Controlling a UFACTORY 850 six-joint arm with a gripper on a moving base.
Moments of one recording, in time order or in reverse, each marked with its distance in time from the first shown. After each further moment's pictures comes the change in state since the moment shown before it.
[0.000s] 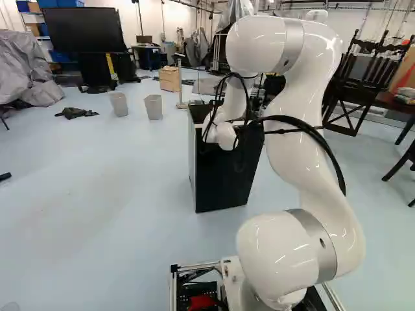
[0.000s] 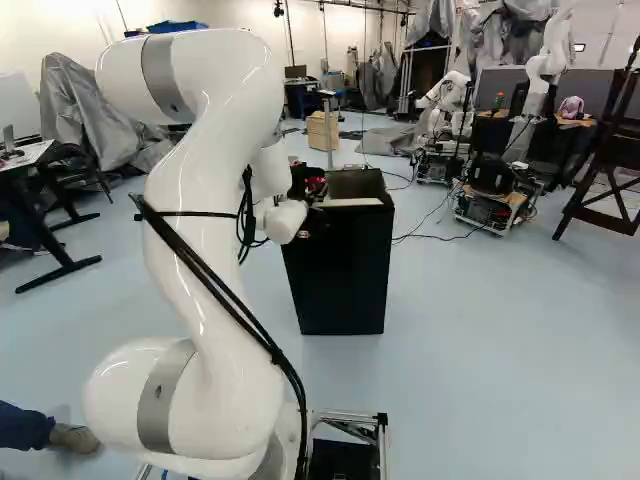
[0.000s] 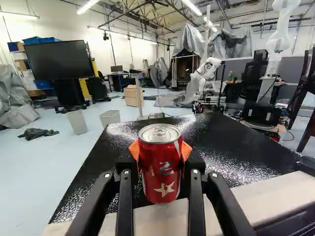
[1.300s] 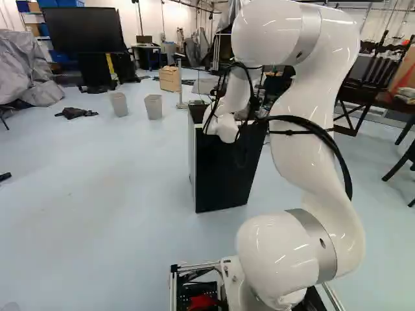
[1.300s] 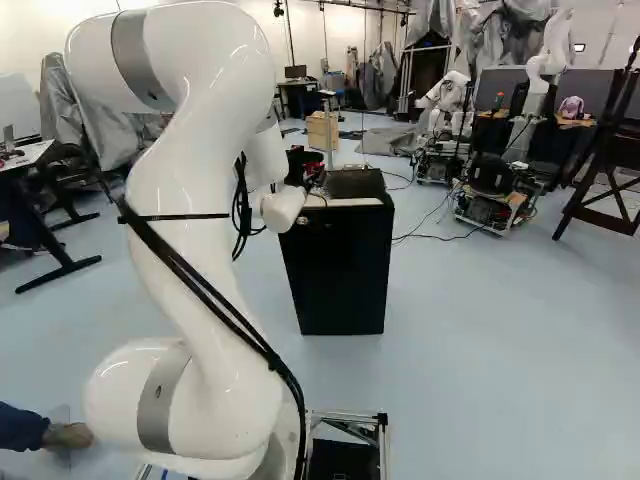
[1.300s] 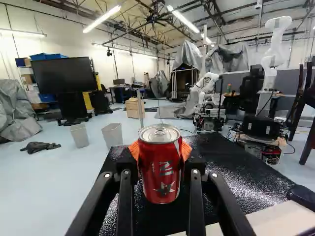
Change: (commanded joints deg) arm 0.0 5.5 0.6 -0.1 -0.3 0.0
